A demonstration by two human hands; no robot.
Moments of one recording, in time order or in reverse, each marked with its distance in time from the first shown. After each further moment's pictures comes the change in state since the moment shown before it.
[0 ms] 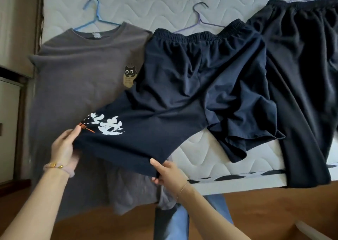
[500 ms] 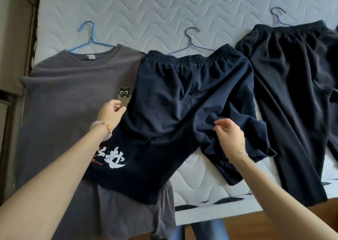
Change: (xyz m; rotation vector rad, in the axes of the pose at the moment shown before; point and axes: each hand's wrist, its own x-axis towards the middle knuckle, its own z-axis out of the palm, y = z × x) left_hand 0.053 0.055 0.167 0.939 -0.220 0.392; right_hand -0.016 -0.161 -0.131 -0.663 0.877 -0.388
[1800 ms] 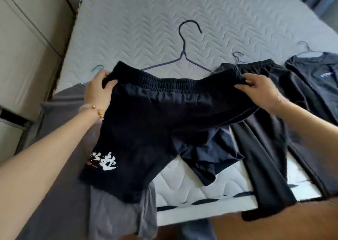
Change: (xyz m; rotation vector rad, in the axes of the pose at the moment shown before) left_hand -0.110 0.139 -0.081 -0.092 0.513 0.519; right_hand 0.051 -0.034 -0.217 -0.039 0.063 -0.623
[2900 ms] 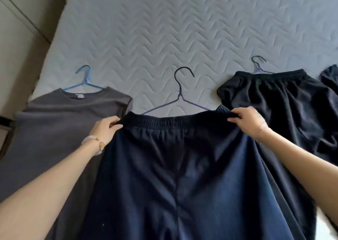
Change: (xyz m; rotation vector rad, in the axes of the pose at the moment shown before) left_hand 0.040 -0.108 0.140 0.177 -0.483 -0.365; right_hand 0.125 0.107 0.097 -0.328 -0.298 0.176
